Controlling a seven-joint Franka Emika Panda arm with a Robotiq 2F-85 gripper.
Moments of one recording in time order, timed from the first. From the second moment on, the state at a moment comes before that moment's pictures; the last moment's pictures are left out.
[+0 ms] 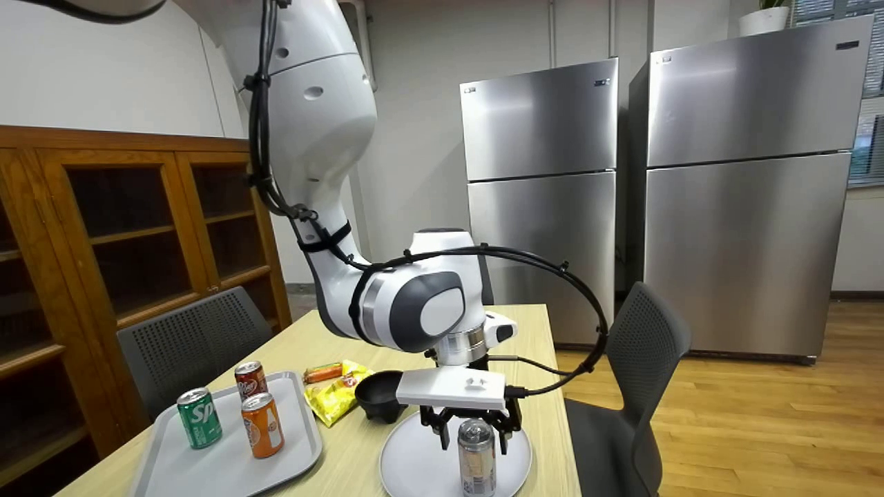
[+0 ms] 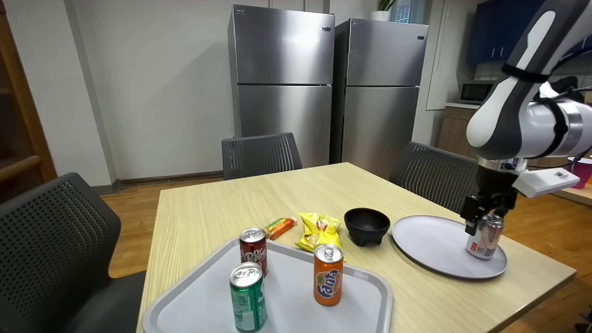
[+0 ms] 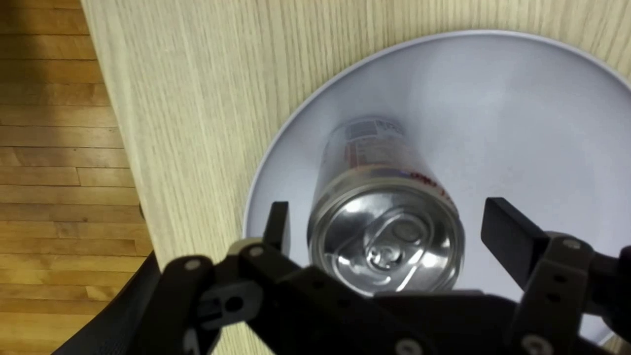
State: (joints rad) arm -0.29 0.40 -0.12 -2.46 -0.02 2.90 -0.48
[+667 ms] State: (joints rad) arm -0.30 0.40 -0.11 -2.45 -0.02 2.90 -0.47
